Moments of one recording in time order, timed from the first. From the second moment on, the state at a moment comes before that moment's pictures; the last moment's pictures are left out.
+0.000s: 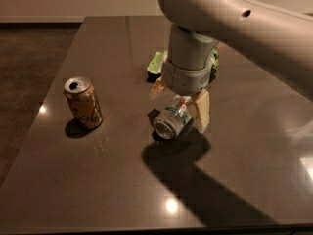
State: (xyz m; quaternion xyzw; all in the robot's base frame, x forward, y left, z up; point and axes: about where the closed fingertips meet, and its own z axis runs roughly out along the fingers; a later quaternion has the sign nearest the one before) arm 0.488 -0.053 0.859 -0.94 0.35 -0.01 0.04
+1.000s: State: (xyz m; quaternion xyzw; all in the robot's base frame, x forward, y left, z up) arm 0.496 -0.068 0.875 -0.94 0.34 -0.01 0.02
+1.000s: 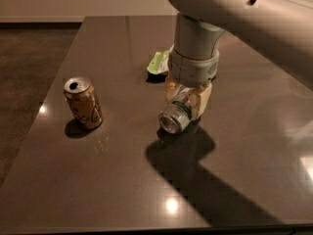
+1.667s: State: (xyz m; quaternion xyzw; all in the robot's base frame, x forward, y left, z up) arm 0.483 -0.085 0.934 -0.93 0.35 0.00 0.07
